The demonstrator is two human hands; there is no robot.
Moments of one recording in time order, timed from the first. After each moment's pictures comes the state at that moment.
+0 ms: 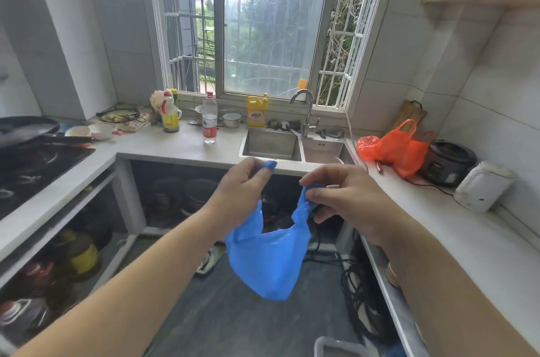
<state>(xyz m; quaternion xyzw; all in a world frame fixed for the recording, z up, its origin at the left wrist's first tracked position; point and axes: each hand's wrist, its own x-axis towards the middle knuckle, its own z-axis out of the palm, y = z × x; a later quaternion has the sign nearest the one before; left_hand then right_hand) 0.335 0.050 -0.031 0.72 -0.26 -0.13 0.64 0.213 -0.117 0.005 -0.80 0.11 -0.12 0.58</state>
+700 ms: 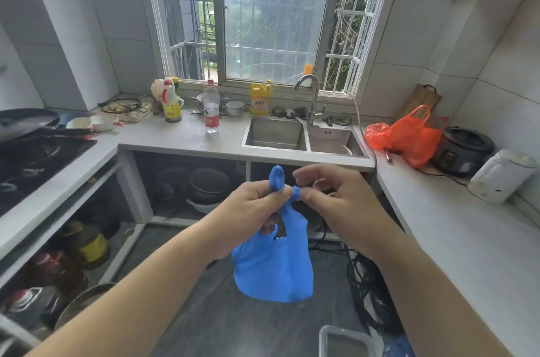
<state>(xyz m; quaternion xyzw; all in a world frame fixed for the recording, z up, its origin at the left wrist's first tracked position) 0.324 0.038 -0.046 0.65 -0.33 -0.30 0.62 0.221 -0.118 -0.010 -0.85 0.08 -0.20 0.49</state>
